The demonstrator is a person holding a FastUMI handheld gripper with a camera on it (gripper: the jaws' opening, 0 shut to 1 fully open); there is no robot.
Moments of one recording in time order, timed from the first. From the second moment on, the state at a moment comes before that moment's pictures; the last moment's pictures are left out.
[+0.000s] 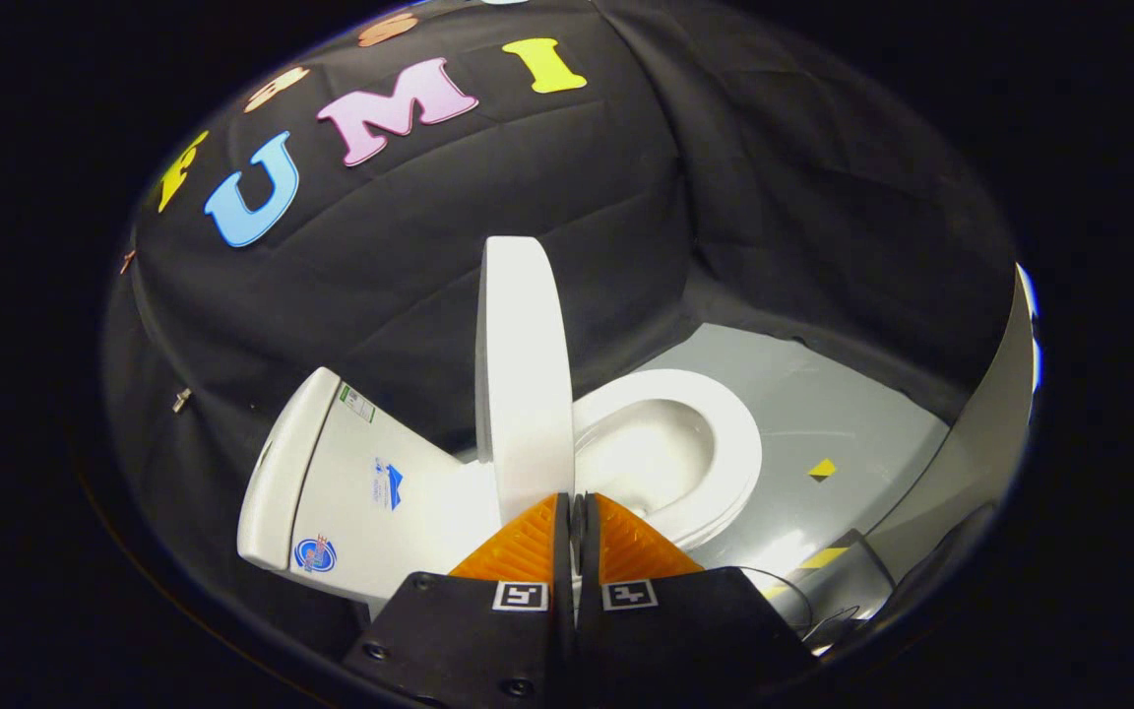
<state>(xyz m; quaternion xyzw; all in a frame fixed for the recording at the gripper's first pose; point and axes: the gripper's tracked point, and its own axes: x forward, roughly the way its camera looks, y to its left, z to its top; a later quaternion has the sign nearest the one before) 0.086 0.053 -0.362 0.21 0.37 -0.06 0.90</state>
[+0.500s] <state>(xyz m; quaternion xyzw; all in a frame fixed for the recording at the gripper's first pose) 0.083 0.143 -0.316 0.12 0.32 -0.04 0.94</state>
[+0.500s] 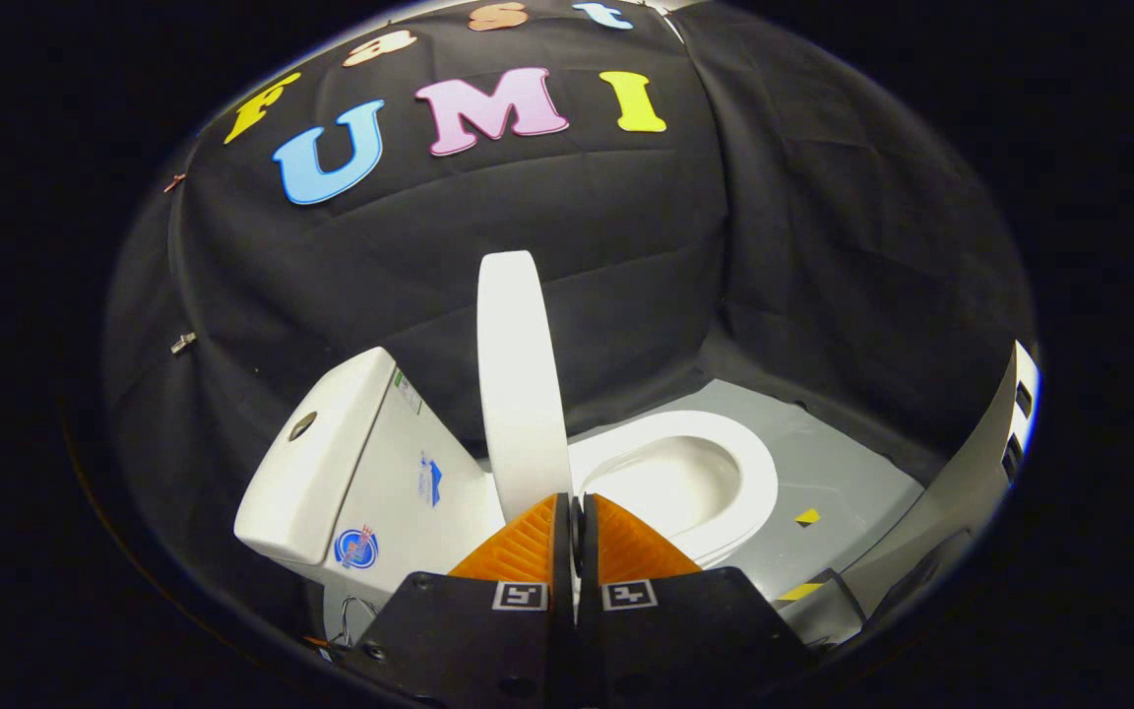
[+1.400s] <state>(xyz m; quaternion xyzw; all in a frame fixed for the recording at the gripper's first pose) 0.068 0.282 -0.313 -0.05 0.24 -0.01 0.97</state>
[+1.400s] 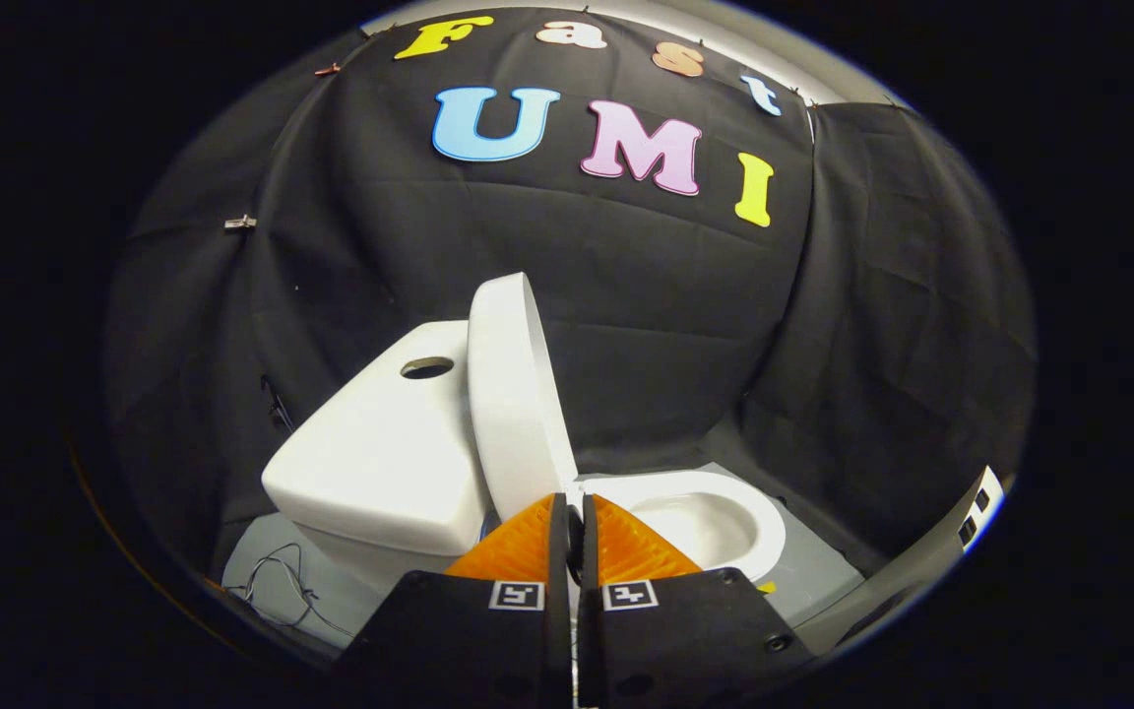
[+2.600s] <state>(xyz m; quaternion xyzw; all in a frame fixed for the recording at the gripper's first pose) 0.060 0.271 -0.272 -0.03 0.19 0.07 0.98</state>
